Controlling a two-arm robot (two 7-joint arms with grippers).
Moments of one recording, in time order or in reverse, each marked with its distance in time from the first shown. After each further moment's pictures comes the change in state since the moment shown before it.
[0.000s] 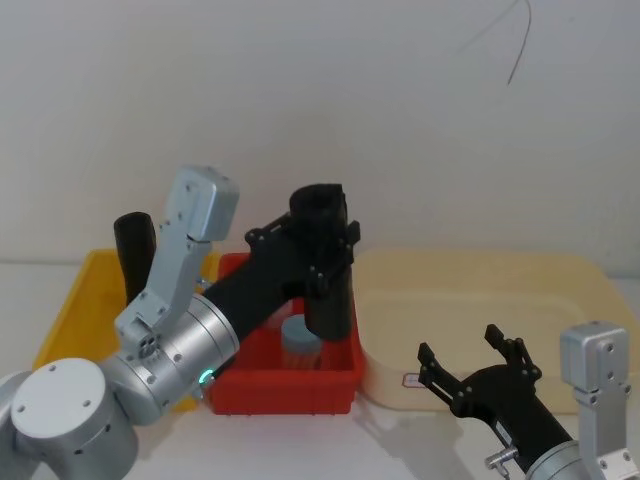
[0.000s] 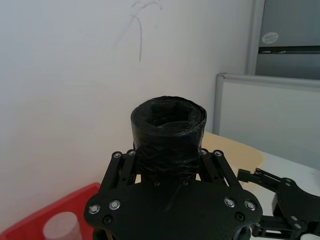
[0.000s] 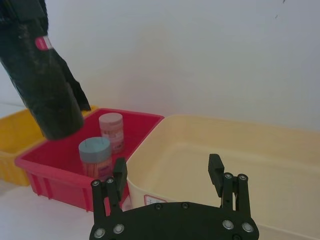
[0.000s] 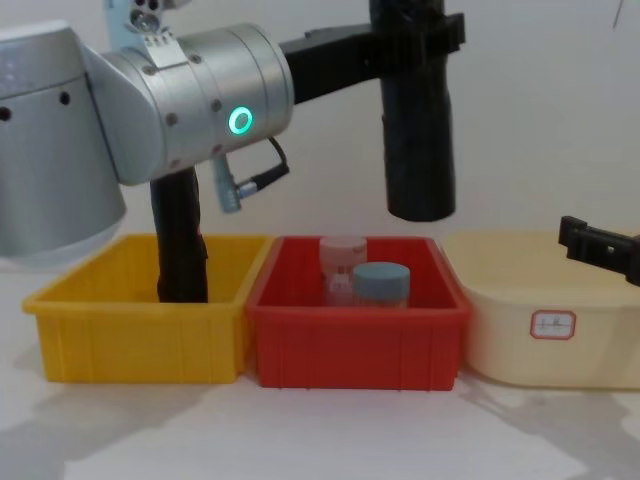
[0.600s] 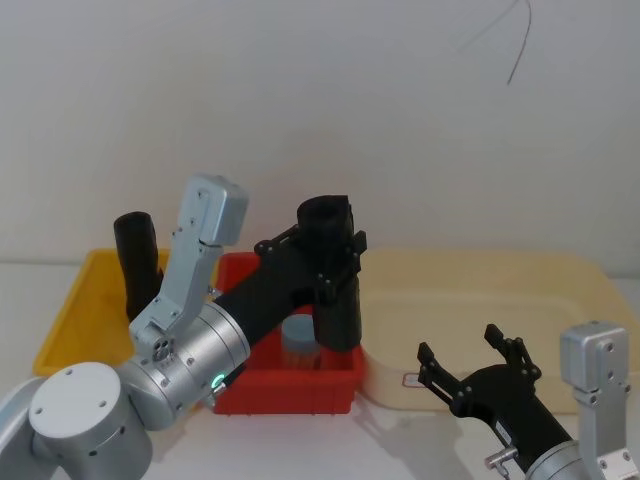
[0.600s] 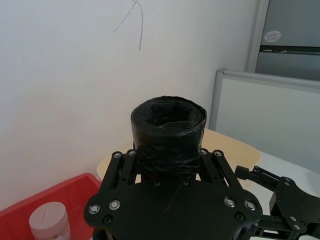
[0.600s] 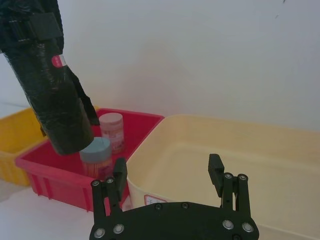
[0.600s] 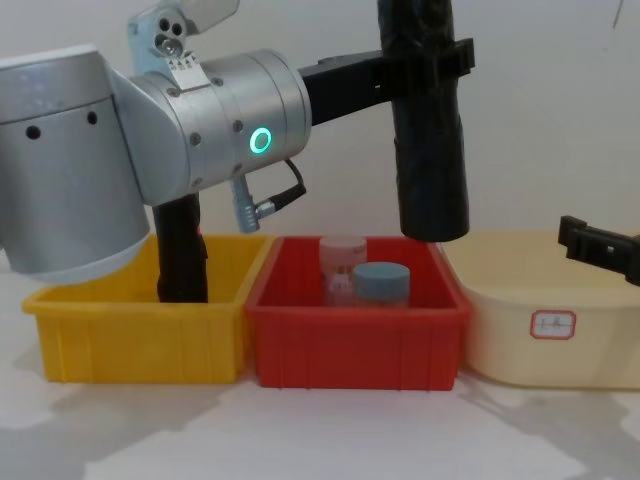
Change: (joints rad) left arm -0.005 -0.020 0.013 0.036 -0.029 0.019 0.017; right arm 0.000 0.000 0.000 0.000 0.000 0.000 0.000
